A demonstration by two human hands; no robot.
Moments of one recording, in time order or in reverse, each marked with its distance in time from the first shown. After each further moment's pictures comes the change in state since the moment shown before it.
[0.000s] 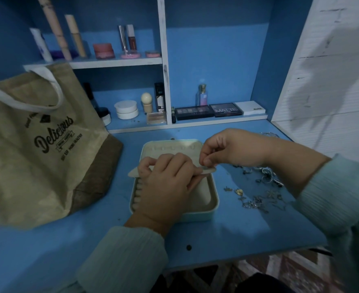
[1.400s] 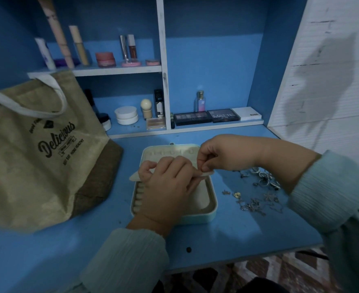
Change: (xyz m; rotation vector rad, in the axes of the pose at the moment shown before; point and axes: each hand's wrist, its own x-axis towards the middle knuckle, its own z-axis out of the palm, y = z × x) left_hand 0.001 0.000 0.001 -0.034 -0.046 -0.036; right_hand 0.006 -0.009 -0.003 -0.300 -0.077 -0.036
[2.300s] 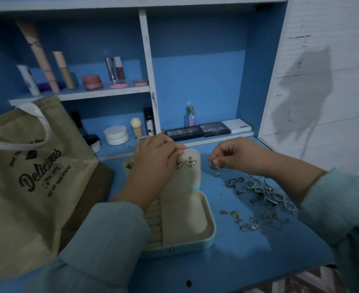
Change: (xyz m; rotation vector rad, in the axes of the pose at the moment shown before) left_hand 0.071 -0.045 0.030 -0.378 -0.342 -0.195; right_hand -0.003 0.055 -0.004 0.370 0.393 0.187
